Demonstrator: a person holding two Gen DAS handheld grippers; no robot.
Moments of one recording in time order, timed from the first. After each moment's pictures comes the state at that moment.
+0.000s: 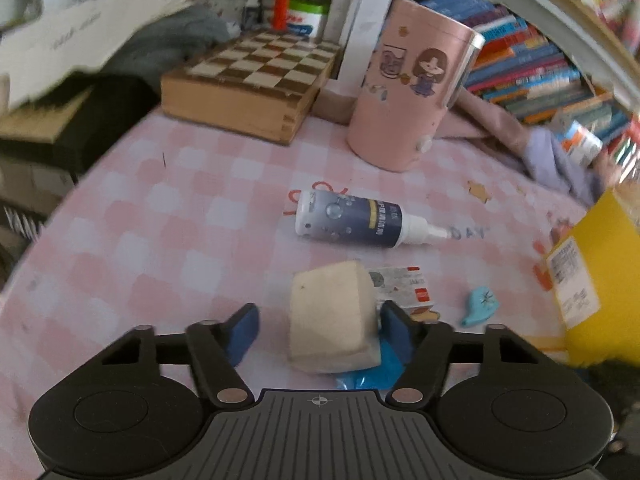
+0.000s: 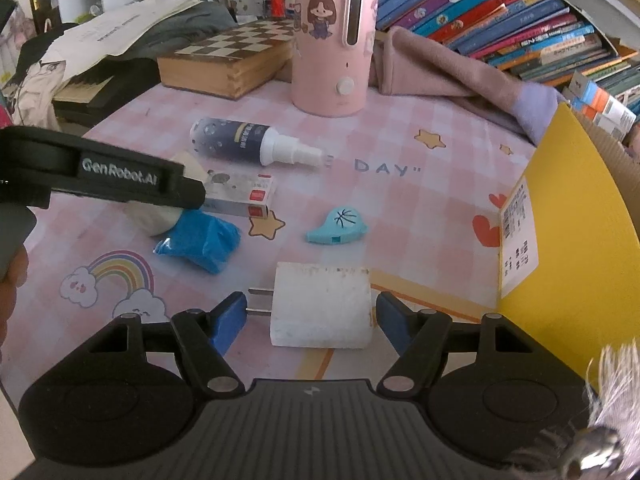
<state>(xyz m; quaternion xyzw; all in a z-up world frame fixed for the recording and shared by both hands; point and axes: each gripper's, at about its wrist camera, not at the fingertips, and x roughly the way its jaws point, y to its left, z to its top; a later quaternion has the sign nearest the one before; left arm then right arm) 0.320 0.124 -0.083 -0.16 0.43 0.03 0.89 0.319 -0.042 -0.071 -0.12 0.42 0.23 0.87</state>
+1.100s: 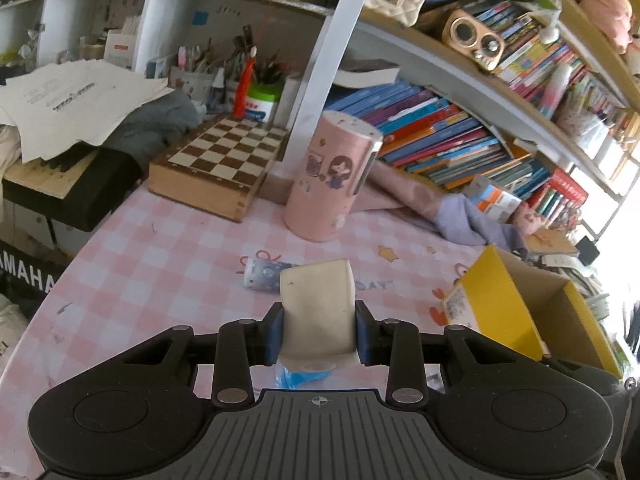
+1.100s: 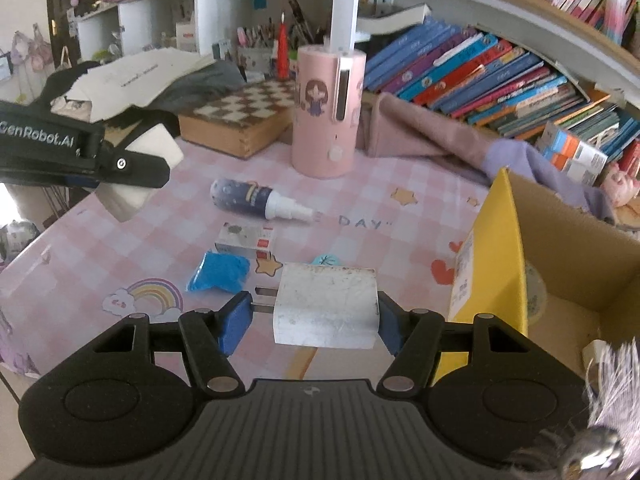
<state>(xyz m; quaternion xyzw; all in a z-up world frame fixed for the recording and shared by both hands) 0.247 0.111 0.005 -0.17 0.32 -0.02 0.93 0.273 -0.073 -0.009 -0.12 0.34 0.24 0.90</state>
